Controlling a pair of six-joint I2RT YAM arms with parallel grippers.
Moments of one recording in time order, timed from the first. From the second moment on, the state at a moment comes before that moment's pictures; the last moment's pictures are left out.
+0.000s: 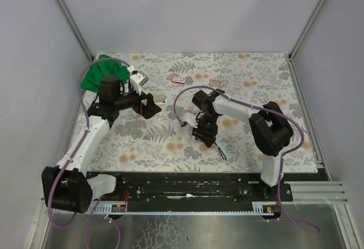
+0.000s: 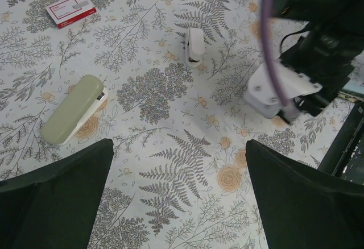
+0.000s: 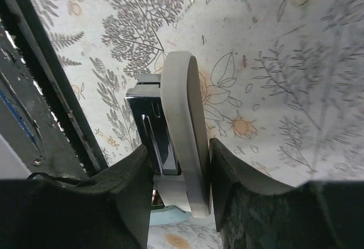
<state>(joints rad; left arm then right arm) -0.13 1.18 0.93 -0.31 0.74 0.19 0.70 1.87 1.35 -1.04 -0.38 -0.72</state>
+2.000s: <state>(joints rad) -0.09 1.17 0.91 -0.26 0.63 0.13 0.85 1.65 1.03 -0.51 0.48 -0.85</state>
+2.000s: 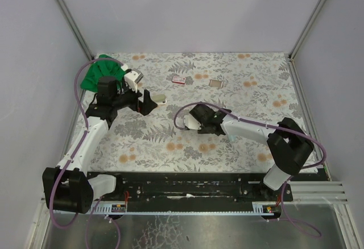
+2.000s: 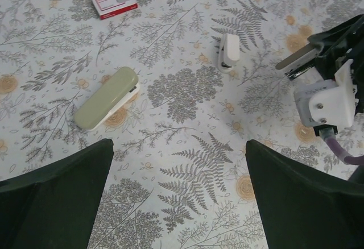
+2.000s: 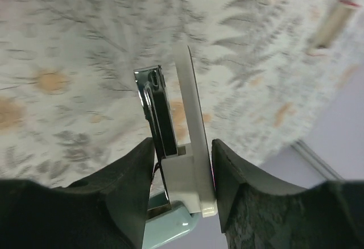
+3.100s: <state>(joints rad) -0.17 1.20 0.90 -0.26 0.70 0.17 0.63 1.42 1.13 -0.82 -0.25 -0.72</state>
